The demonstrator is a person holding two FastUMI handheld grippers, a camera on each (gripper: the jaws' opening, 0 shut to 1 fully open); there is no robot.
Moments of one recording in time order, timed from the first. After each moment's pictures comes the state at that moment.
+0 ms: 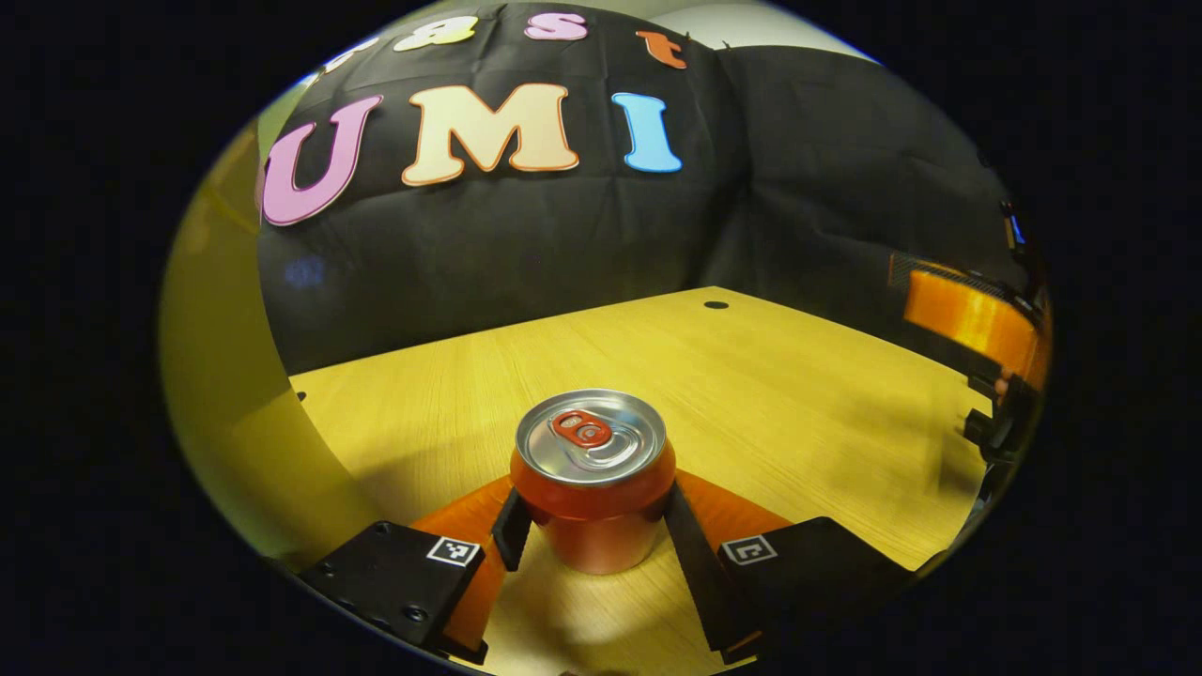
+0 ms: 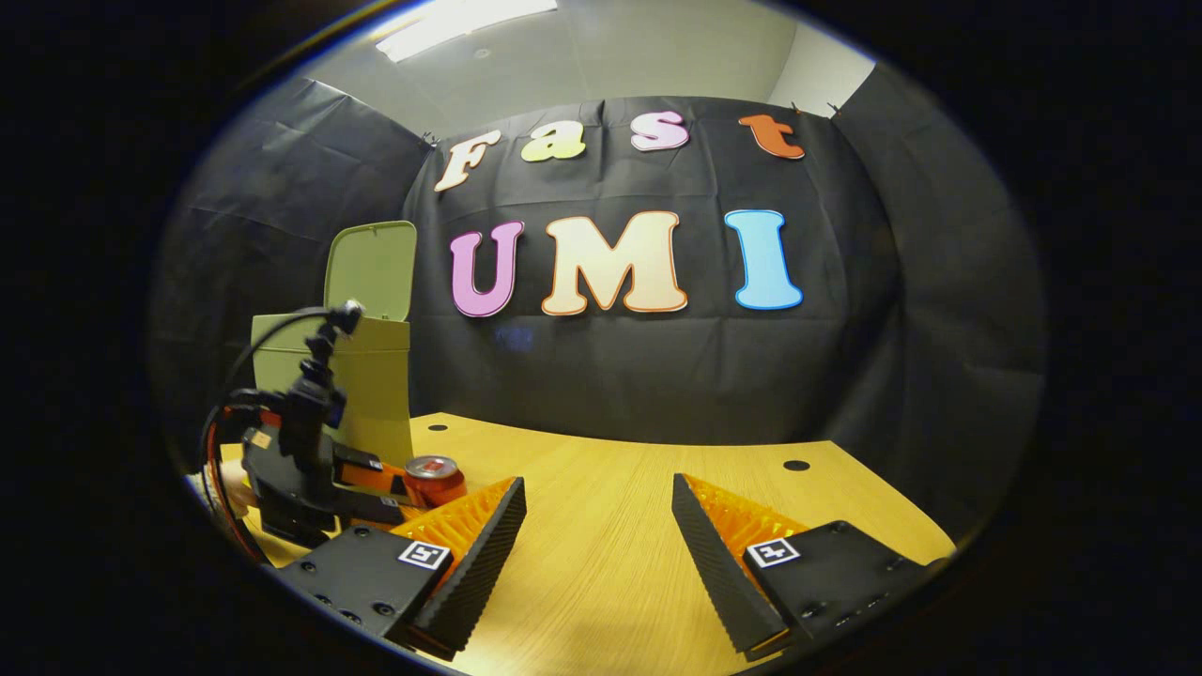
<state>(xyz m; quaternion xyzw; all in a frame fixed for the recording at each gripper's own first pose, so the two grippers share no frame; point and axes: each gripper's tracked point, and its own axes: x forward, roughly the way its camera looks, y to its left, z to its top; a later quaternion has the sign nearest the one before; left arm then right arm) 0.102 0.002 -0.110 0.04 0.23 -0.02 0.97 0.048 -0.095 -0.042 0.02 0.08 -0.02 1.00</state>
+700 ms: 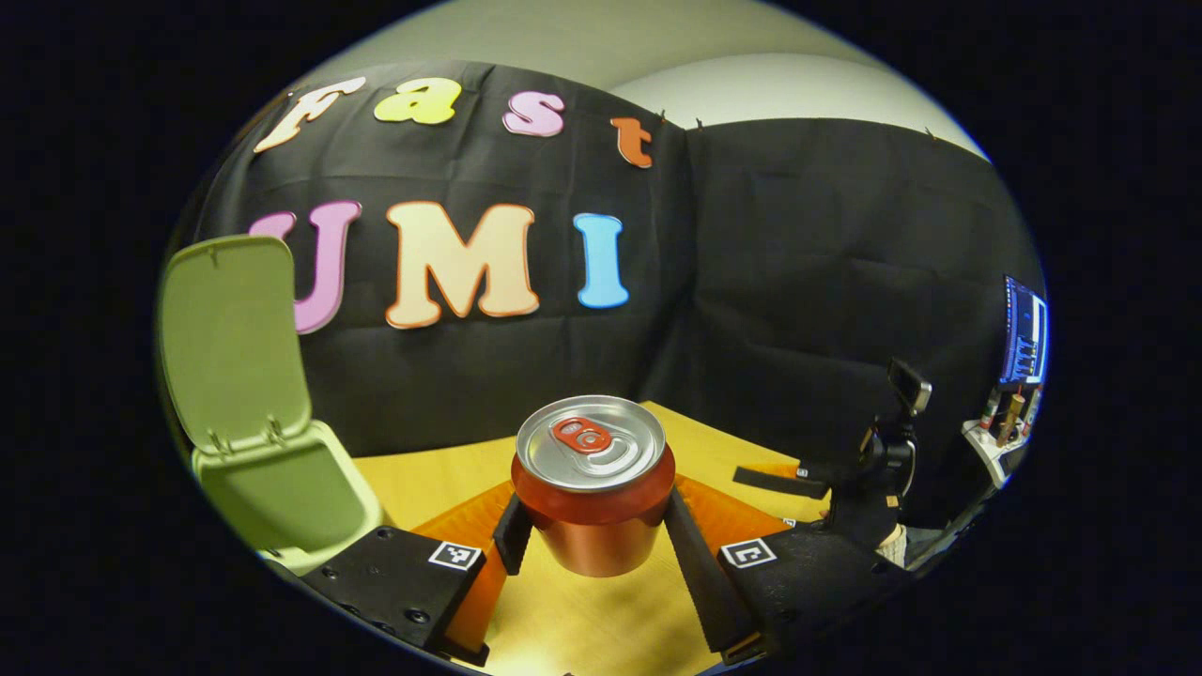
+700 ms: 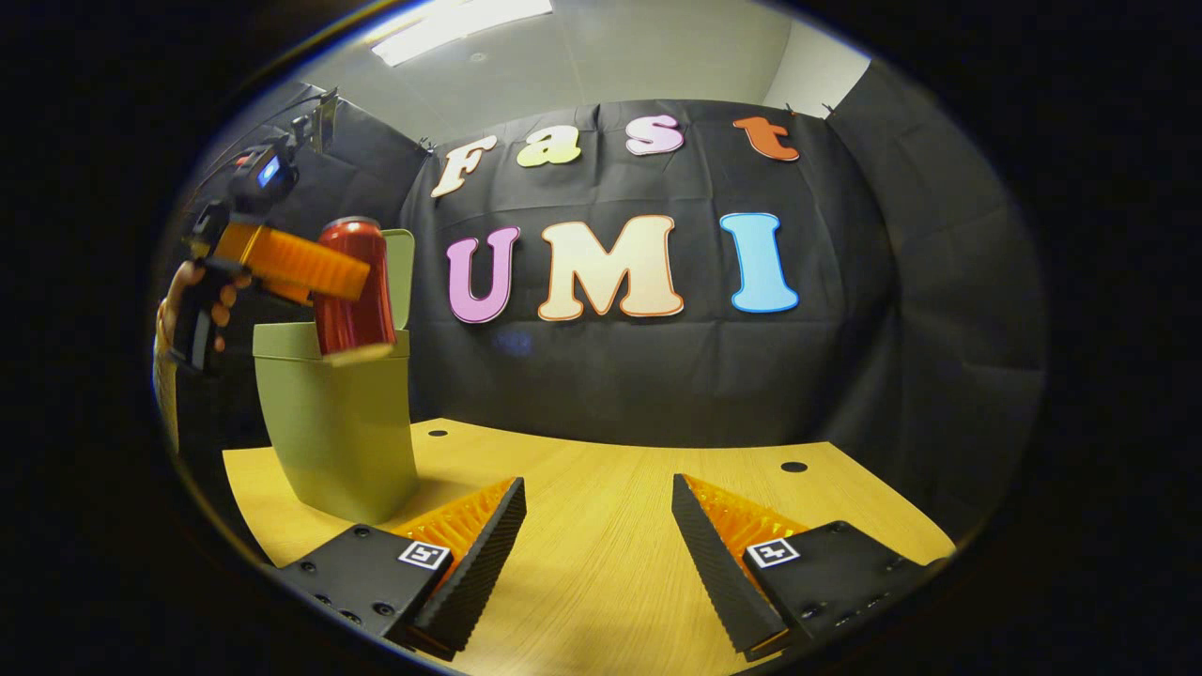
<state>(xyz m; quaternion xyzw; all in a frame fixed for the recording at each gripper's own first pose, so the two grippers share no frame) 0.068 -0.011 0.135 0.01 0.12 -0.07 0.99 0.042 -0.099 -0.037 0.03 0.08 -0.02 1.00</state>
